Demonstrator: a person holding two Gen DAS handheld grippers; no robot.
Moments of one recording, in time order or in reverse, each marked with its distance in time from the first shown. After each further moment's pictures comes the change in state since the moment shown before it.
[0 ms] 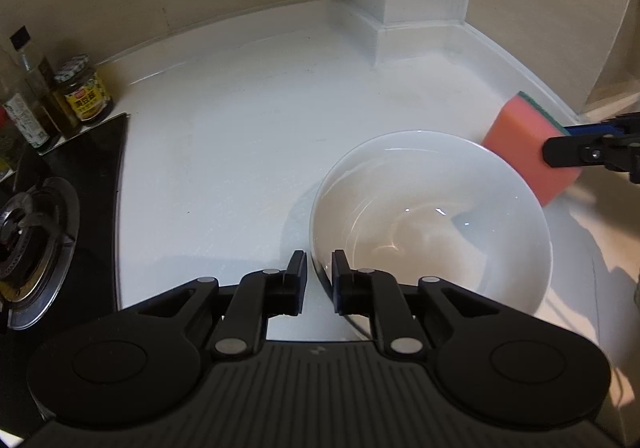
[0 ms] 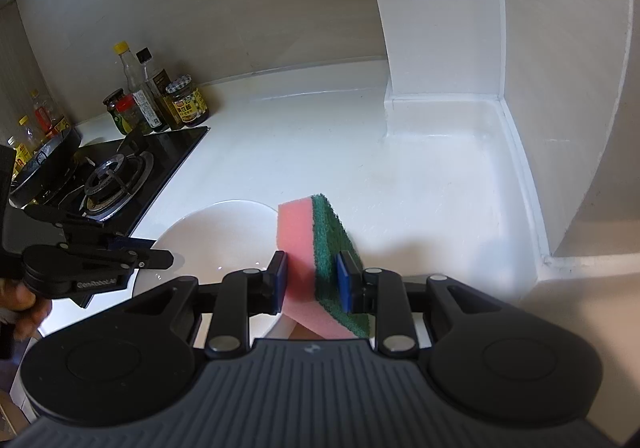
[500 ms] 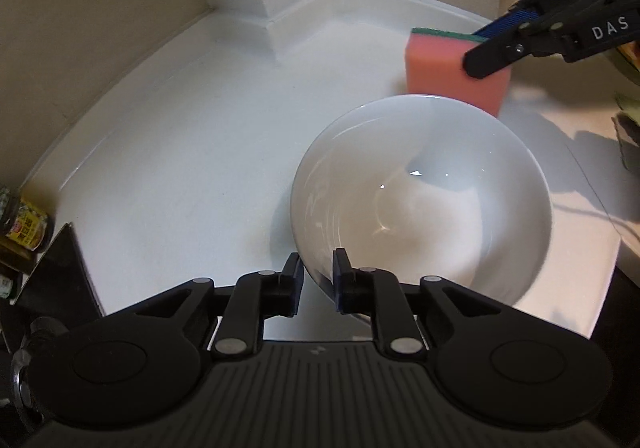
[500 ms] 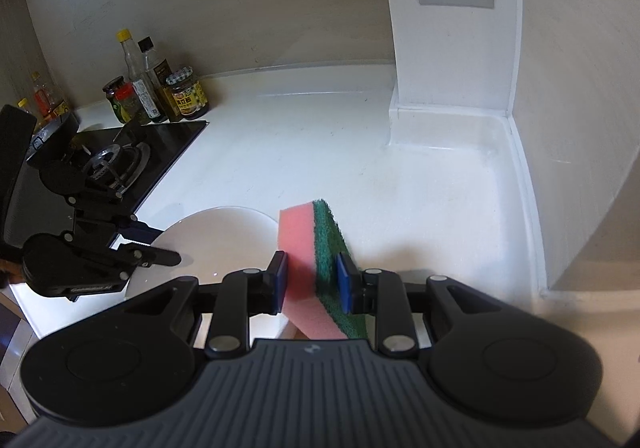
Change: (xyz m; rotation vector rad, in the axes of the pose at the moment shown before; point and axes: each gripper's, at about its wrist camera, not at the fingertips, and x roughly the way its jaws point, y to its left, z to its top) left arm 0.010 0.005 0.027 0.408 0.051 -0.154; right arm 0.012 -0.002 0.019 -0.055 0.021 -0.006
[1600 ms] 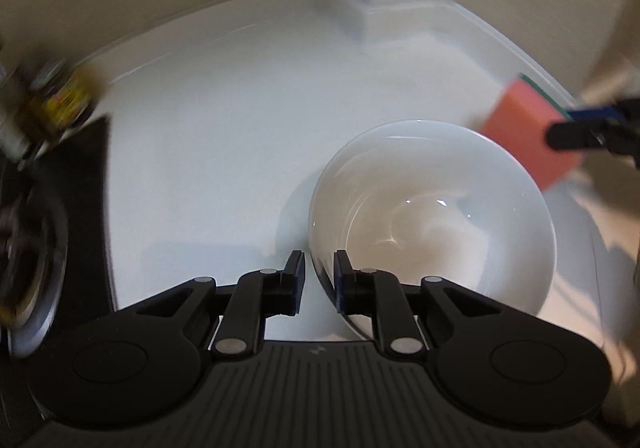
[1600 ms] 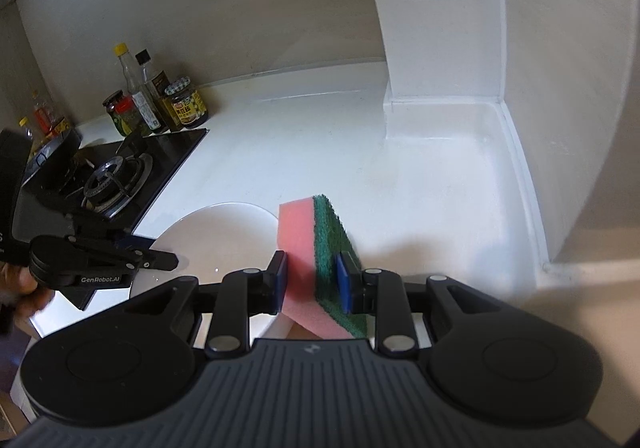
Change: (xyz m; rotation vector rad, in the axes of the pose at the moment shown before) left arm -0.014 -0.005 -0.027 -0.453 0.007 0.115; right arm -0.013 -0.003 -0.019 0.085 -0.031 0.010
